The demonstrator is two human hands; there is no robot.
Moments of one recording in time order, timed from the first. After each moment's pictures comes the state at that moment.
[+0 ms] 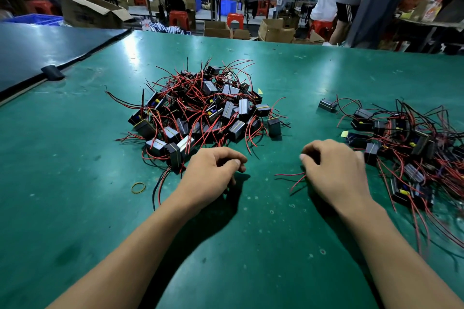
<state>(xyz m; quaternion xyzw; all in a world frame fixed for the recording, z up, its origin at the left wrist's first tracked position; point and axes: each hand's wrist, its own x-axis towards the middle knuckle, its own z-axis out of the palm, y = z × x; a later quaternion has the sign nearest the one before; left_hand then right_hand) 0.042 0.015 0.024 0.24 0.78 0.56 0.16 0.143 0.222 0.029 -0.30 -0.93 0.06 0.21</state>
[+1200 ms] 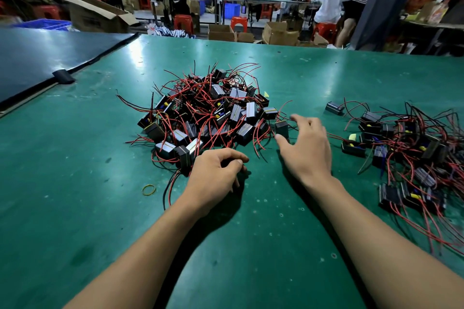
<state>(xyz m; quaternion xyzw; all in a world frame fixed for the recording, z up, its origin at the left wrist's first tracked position) 0.040 0.012 0.024 0.22 0.78 0.57 0.12 0.072 0.209 0.011 -0.28 -0.89 0.20 0.29</state>
